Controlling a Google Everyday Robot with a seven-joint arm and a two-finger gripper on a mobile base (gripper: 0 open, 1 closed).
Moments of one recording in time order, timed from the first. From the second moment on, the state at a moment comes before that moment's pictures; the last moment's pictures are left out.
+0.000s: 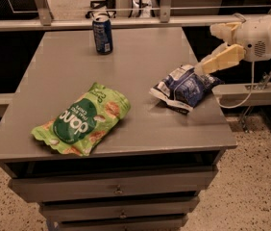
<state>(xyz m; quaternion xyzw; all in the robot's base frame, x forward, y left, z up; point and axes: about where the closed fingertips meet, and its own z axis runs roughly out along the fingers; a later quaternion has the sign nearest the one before) 0.600 -0.186 0.962 -0.46 0.70 0.26 0.48</state>
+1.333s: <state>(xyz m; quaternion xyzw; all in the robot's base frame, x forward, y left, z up) 0.717 -0.168 0.946 -0.42 0.64 0.29 0.57</state>
